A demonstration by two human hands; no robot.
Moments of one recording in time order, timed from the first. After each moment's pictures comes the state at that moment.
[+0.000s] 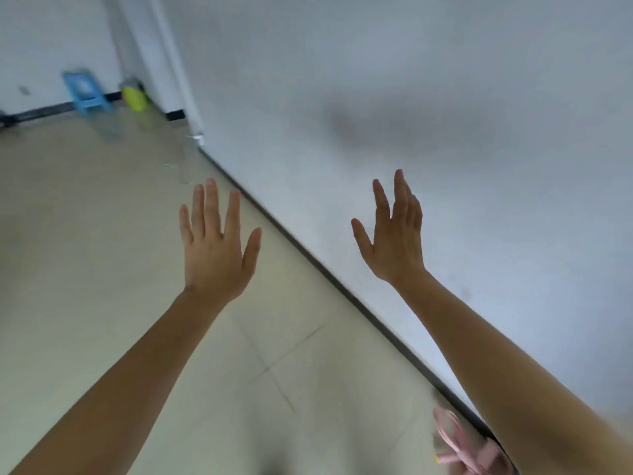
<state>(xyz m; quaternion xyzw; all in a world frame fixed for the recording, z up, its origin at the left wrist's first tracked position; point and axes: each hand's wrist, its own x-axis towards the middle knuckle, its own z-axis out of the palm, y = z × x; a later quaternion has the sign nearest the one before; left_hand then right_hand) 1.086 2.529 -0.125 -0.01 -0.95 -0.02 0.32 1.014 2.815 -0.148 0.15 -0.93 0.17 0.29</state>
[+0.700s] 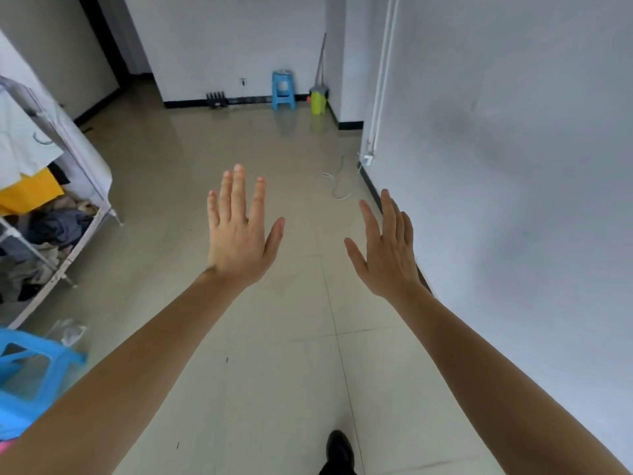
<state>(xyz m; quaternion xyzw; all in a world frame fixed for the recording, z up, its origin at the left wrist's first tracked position) 0.948 2.044 -0.122 0.21 -0.93 0.05 0.31 0.785 2.245 -0.174 0.41 -0.87 0.19 0.21</state>
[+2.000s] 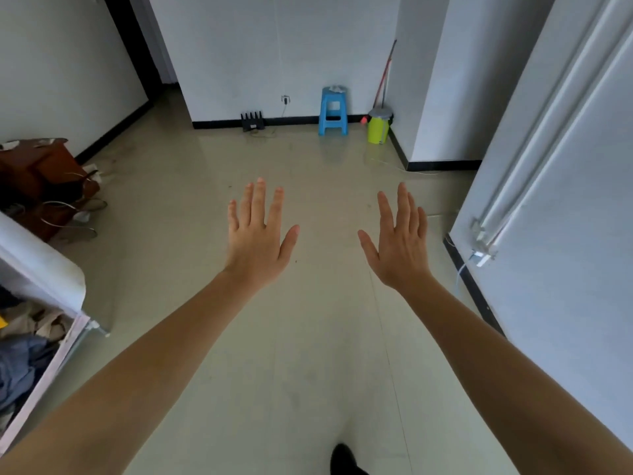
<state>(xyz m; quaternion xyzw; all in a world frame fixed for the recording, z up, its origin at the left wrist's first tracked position) 0.275 1.148 -0.133 0.26 -0.94 0.04 0.23 0.080 1.325 -0.173 0.42 -0.87 0.17 0.20</state>
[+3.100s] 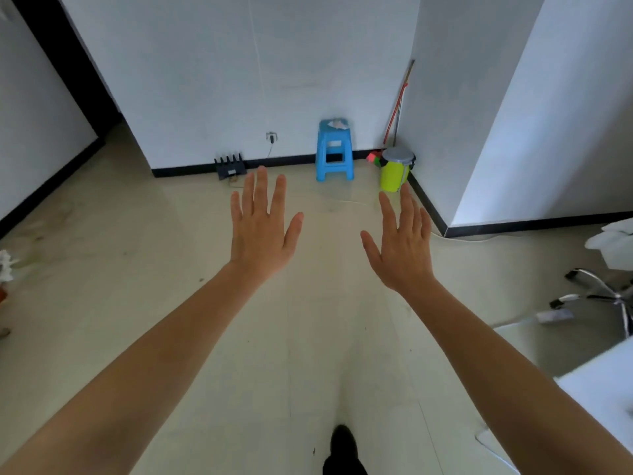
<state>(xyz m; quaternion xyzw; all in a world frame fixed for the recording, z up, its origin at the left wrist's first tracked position) -0.409 0.360 -0.122 0.25 -0.94 0.04 0.25 -0.572 0.553 -0.173 0.38 -0.88 0.19 0.20</state>
